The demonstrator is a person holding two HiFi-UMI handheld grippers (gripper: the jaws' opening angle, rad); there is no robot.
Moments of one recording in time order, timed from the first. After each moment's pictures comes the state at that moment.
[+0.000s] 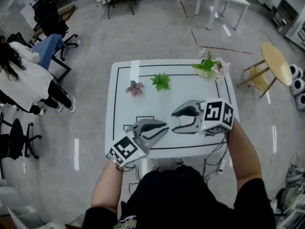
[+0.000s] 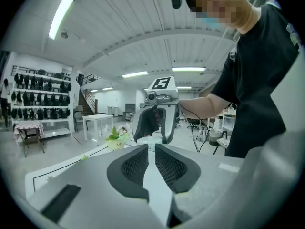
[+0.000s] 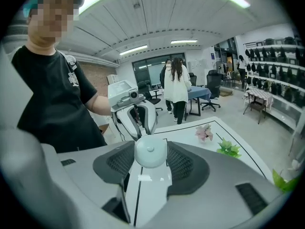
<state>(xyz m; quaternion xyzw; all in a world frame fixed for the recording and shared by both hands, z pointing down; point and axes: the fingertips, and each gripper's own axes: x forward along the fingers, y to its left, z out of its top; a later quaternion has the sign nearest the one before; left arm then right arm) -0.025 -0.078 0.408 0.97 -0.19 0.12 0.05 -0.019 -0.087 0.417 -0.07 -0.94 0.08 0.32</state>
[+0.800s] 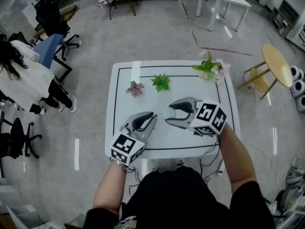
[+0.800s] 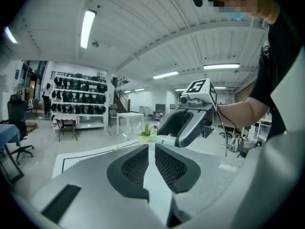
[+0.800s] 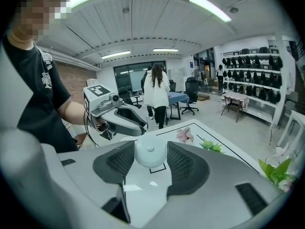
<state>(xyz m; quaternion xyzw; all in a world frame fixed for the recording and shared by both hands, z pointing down) -0.069 -0.127 0.417 0.91 -0.39 0.11 0.09 -0.030 -0.132 0.427 0.06 -0.95 0.08 0.29</state>
